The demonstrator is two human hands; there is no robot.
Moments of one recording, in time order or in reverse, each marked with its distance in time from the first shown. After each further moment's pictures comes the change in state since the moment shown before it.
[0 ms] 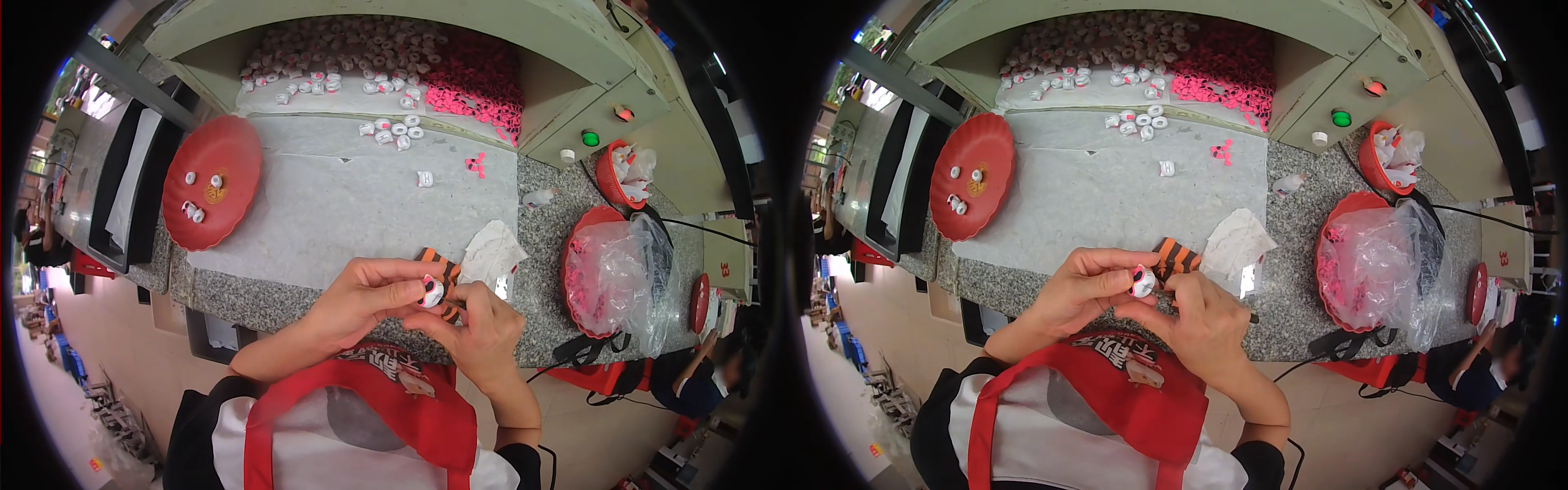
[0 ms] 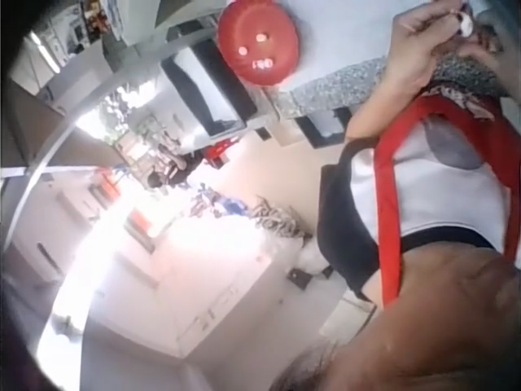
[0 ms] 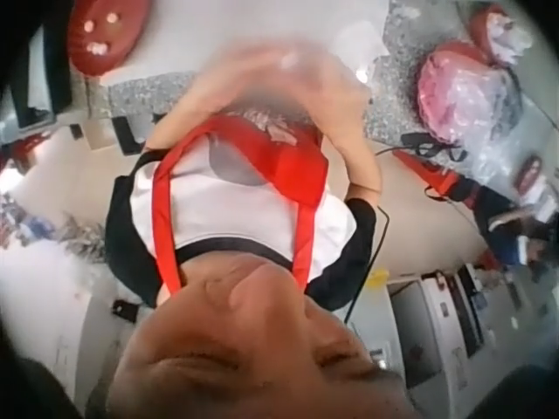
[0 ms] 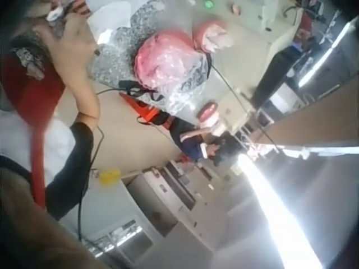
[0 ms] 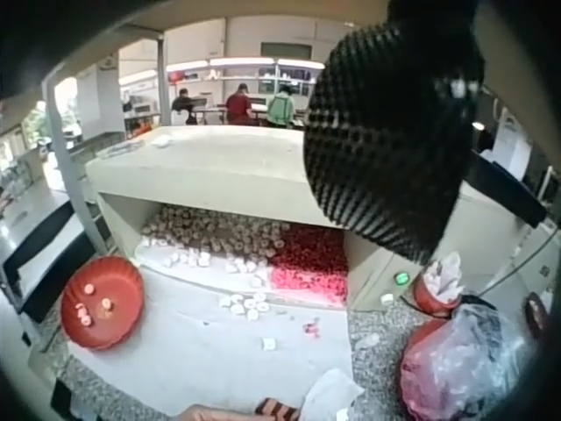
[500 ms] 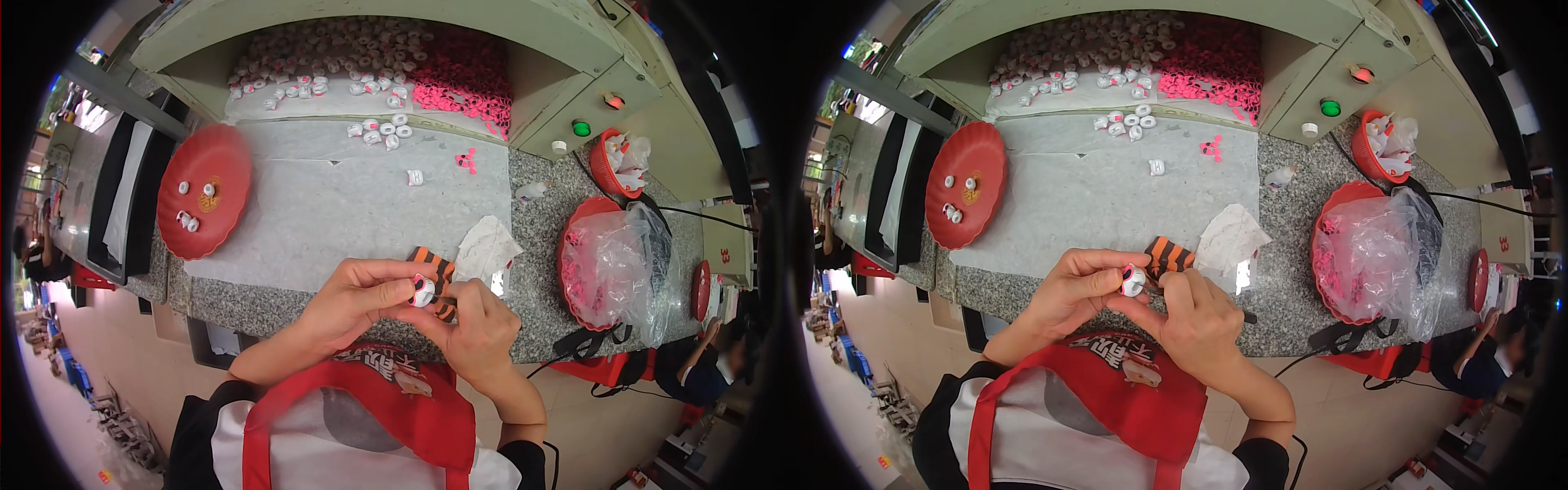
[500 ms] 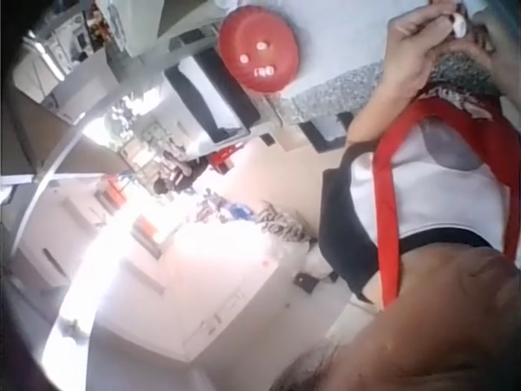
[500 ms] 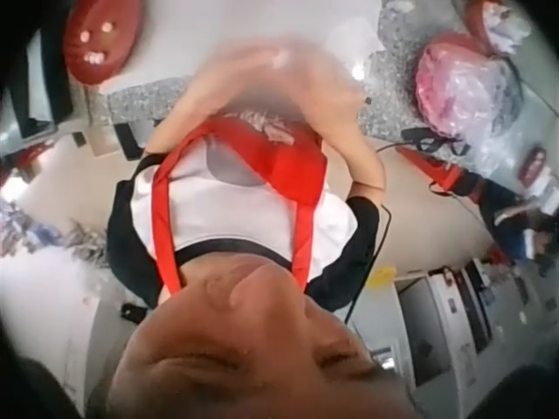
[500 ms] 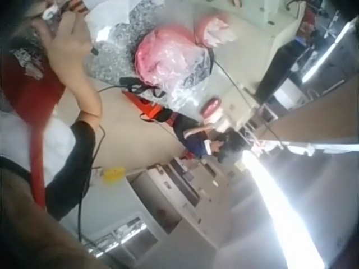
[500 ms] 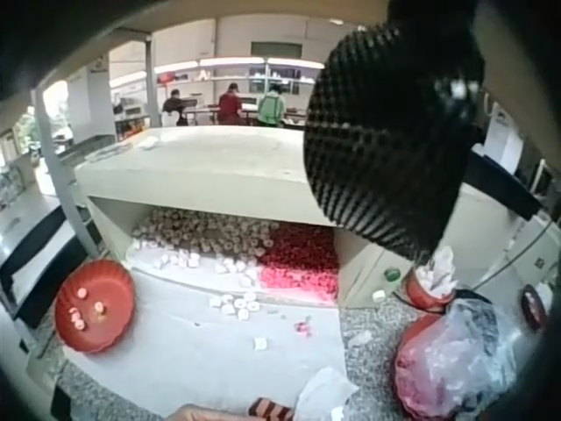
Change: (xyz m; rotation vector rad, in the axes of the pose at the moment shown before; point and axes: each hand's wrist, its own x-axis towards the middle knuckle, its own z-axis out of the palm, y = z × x) left_hand 0.002 -0.001 -0.002 -0.031 -0.004 0.002; right_hand 0.000 0.001 0.004 -0.106 0.082 -0.014
